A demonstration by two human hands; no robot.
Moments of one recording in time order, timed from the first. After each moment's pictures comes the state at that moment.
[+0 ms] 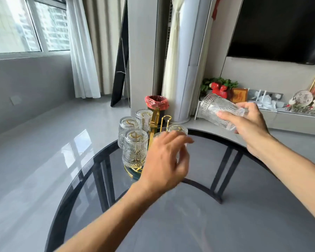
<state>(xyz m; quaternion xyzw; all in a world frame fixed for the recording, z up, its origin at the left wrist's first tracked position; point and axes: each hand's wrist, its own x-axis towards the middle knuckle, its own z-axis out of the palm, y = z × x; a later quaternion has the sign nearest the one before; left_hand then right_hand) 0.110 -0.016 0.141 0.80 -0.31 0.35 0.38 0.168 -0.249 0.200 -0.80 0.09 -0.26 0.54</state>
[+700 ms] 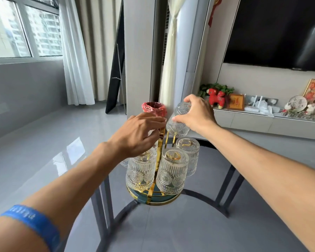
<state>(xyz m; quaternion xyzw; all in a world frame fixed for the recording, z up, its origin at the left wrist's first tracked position) 0.236 0.078 0.188 0.90 -0.35 0.17 0.18 0.276 -0.128 0.211 -0.93 -0.01 -0.26 0.26</state>
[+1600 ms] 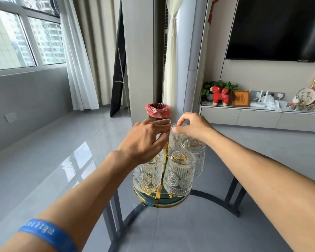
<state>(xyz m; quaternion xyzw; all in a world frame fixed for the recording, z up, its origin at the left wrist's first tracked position) 0.225 0.067 0.187 0.90 -0.32 0.19 0.24 0.277 -0.130 0.185 -0.94 -0.03 -0.12 0.32</state>
